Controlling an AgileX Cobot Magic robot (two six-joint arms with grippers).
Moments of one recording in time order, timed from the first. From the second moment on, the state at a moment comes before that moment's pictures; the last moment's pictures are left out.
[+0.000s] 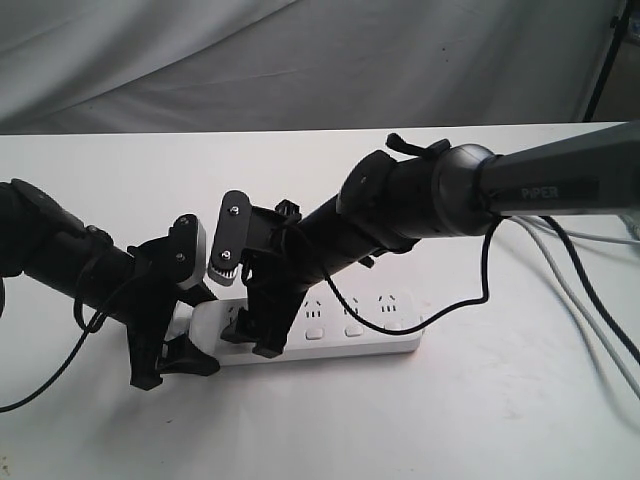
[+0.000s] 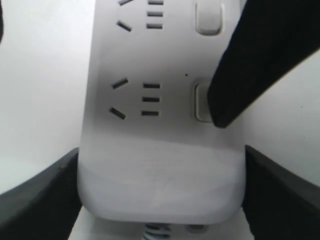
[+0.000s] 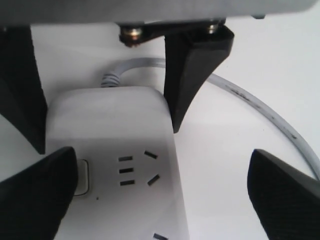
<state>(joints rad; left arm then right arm) -0.20 1.98 -0.92 -1.02 0.67 2.09 0.39 2.13 -1.34 0.97 0.45 -1.71</state>
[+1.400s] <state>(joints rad) -0.20 1.98 -0.92 -1.02 0.67 2.09 0.39 2.09 -1.34 0.92 0.46 -1.66</state>
